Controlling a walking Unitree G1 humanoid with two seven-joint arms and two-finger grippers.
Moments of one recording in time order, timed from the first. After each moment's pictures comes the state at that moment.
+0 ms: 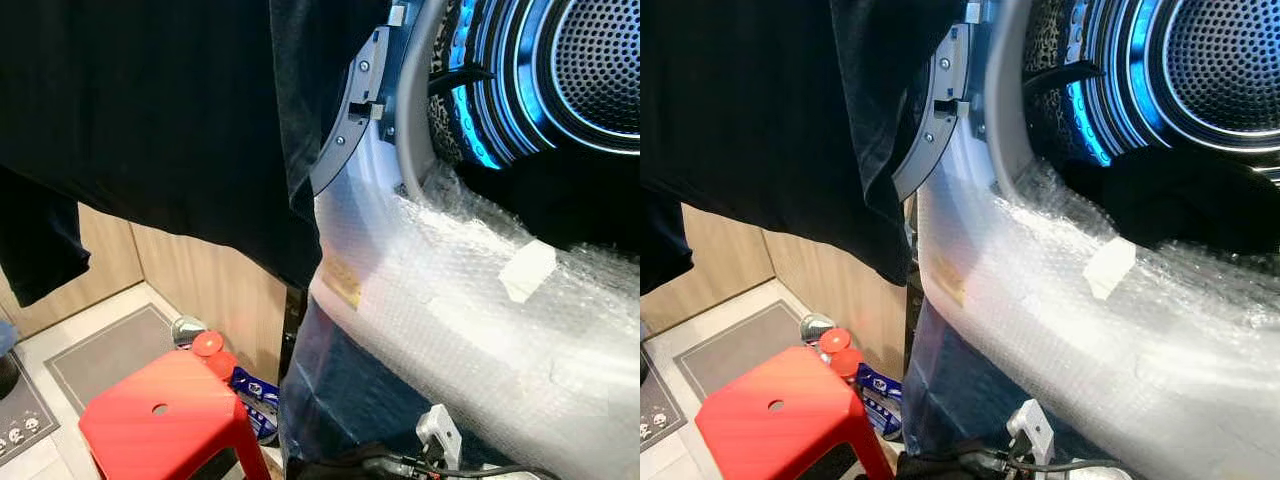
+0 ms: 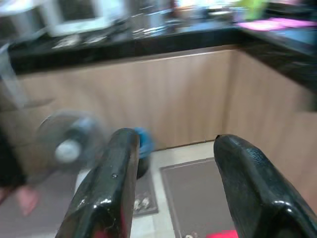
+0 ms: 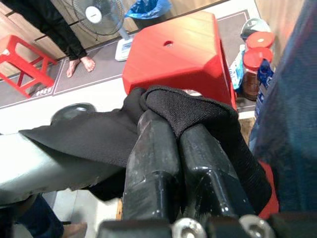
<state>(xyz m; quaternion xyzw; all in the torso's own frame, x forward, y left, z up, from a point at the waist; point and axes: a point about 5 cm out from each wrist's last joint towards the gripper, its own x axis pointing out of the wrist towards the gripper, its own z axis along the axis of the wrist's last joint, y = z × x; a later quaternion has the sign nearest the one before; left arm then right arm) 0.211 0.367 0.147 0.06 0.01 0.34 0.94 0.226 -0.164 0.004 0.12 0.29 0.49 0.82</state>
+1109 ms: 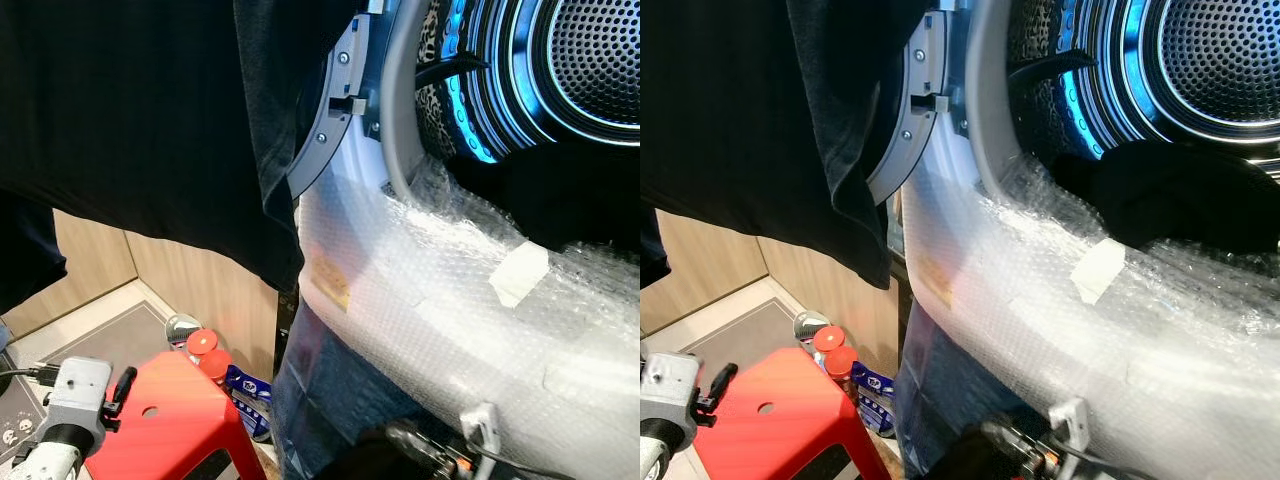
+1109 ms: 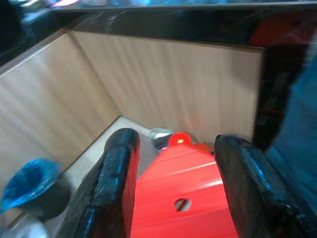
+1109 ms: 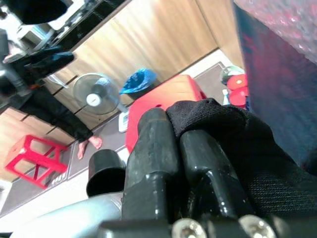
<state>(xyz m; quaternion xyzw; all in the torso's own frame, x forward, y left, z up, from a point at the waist) 0.224 0.271 0.086 0.18 0.10 0.02 0.98 0.205 -0.185 0.026 0.26 0.21 0.43 0.84</state>
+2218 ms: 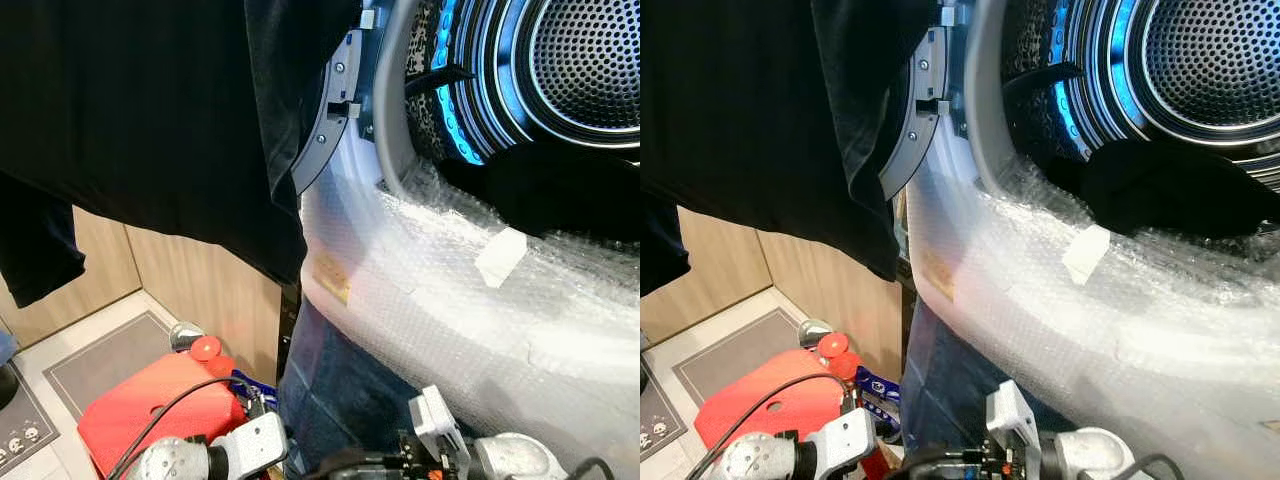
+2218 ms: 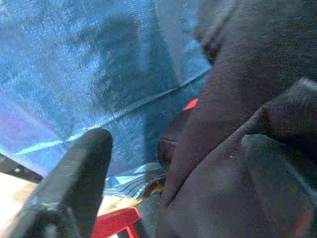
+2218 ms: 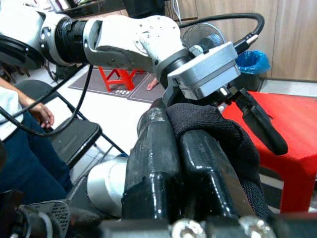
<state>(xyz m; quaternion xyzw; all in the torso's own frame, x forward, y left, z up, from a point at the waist) 0.222 0.131 0.058 0.24 0.18 -0.56 0.78 0.208 -0.119 0.101 0.09 0.17 0.69 0.70</state>
